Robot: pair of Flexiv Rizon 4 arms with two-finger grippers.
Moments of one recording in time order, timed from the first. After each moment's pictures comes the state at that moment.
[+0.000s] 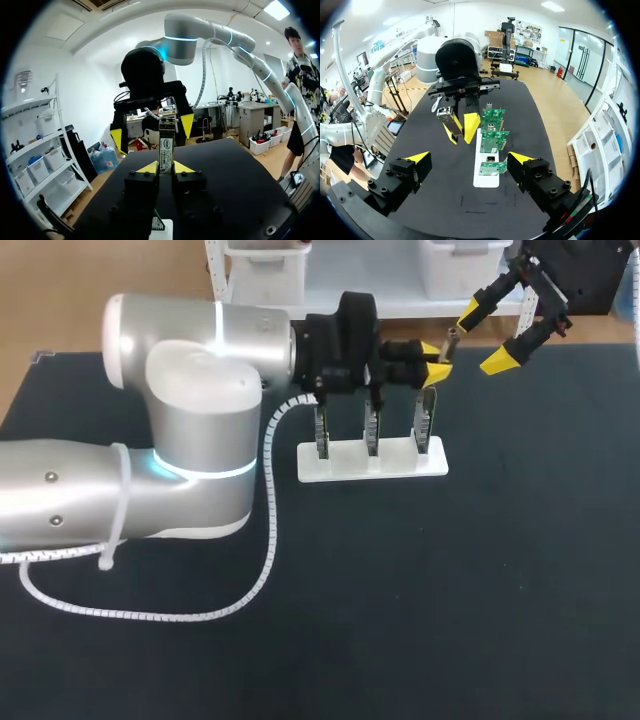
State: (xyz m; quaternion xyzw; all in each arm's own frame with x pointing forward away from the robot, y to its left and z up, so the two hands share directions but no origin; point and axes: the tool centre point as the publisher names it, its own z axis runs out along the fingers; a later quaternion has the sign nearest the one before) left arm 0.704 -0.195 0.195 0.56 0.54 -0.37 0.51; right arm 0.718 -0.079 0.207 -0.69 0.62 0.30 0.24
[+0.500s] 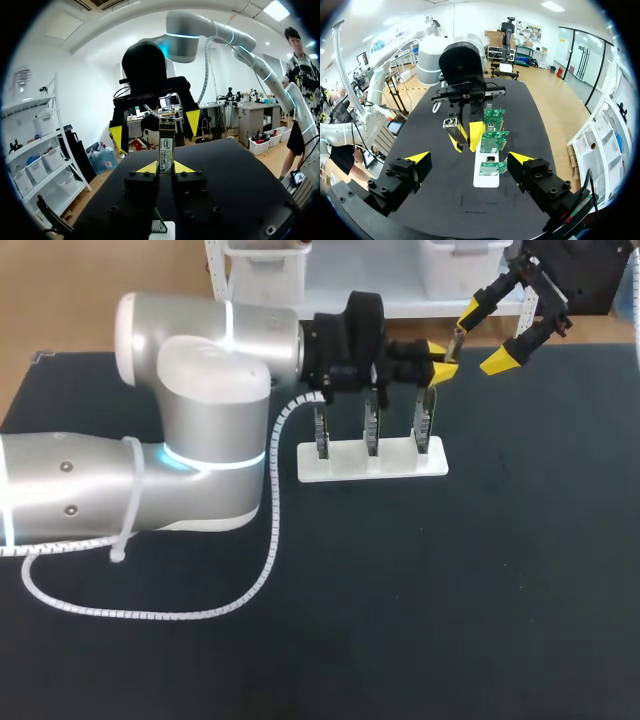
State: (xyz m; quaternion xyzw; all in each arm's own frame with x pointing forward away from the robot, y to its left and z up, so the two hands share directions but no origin) left arm 0.712 -0.203 0.188 0.56 0.53 -0.37 0.51; right arm 0.718 -0.079 0.207 -0.69 0.62 0.30 0.24
